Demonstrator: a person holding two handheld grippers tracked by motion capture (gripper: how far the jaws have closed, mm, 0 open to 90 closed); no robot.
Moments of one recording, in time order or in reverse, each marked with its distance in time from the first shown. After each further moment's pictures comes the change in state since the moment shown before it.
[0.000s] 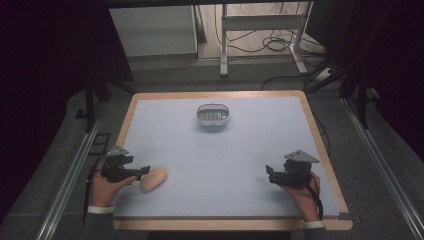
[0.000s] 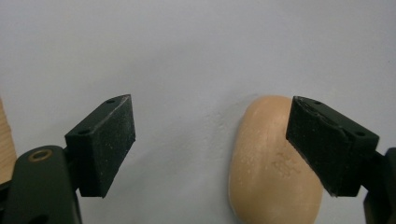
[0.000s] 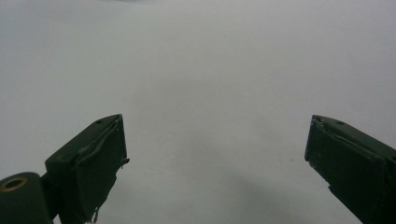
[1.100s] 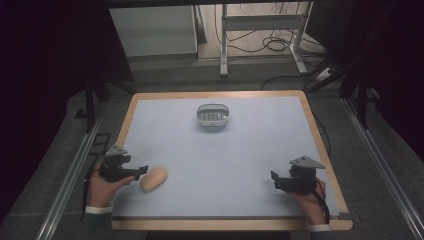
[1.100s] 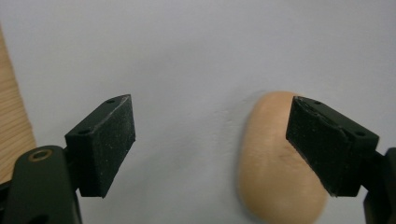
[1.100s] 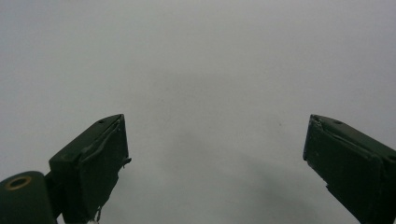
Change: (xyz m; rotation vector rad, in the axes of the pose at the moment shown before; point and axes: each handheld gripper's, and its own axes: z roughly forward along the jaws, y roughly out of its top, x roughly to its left) left arm 0.000 0.001 -0.007 0.014 0.021 0.029; right arm -0.009 -0.018 -0.008 0.019 0.007 0.003
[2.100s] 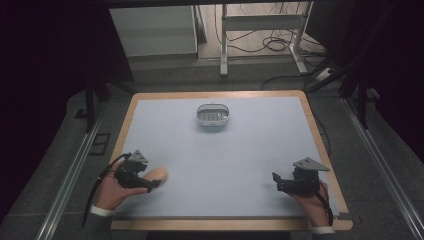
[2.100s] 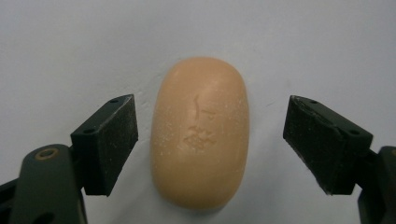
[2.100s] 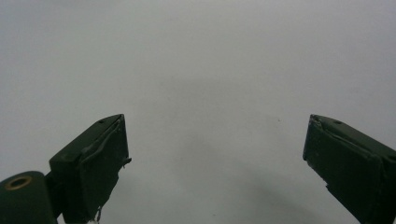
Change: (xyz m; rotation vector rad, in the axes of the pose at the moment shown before) left arm -0.043 0.012 0.015 0.217 -0.094 0.198; right arm -0.002 -0.003 -0.010 -0.018 0.026 0.012
